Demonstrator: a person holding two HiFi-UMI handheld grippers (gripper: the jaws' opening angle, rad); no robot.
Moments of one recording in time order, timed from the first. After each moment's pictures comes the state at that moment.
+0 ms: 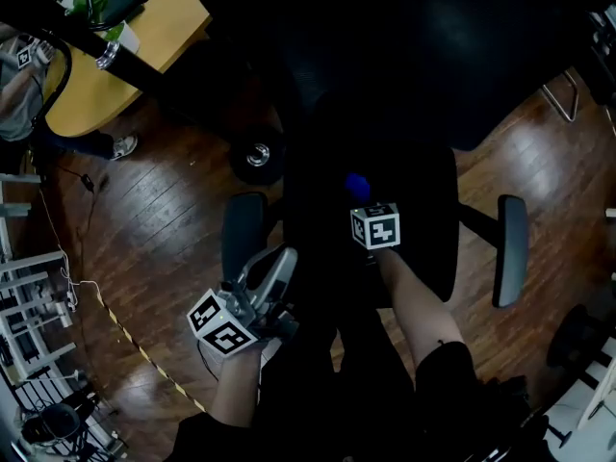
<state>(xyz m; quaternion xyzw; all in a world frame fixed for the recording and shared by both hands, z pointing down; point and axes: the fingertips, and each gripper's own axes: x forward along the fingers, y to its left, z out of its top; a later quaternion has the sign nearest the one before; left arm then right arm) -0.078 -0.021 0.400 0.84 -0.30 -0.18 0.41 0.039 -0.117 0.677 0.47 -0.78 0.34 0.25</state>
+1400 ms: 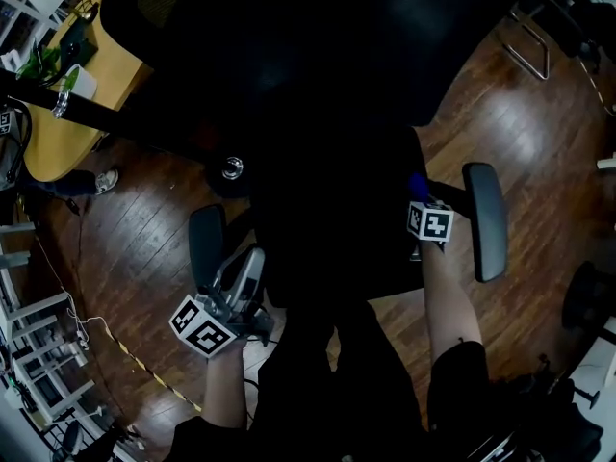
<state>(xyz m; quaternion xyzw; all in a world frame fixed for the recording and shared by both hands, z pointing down) -0.065 -0.023 0.427 0.85 -0.30 -0.12 0.42 0.286 -0.049 0.713 0.63 -0.62 0.40 0.24</state>
